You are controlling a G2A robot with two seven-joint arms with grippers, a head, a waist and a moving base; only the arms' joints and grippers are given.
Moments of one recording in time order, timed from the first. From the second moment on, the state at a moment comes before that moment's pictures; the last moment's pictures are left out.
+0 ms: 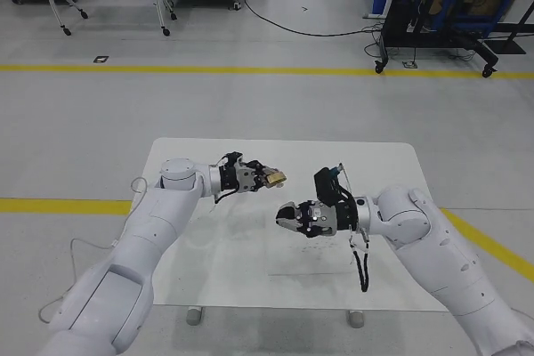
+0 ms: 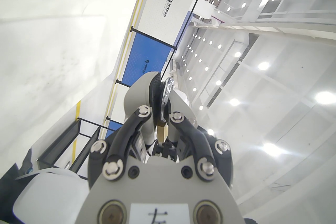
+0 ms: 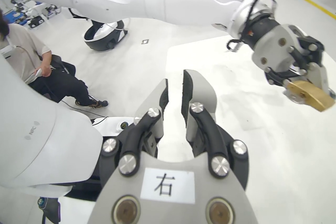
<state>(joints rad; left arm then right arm) 0.57 -1.44 -0.90 -0.53 -0.61 0.18 -1.17 -1.08 -1.02 1.04 -1.60 -0.28 -0.90 0.71</state>
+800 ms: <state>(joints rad) 0.60 -1.43 -0.94 -0.59 -0.63 0.10 -1.20 -0.98 -1.06 0.96 -1.50 -0.47 -0.77 0.56</state>
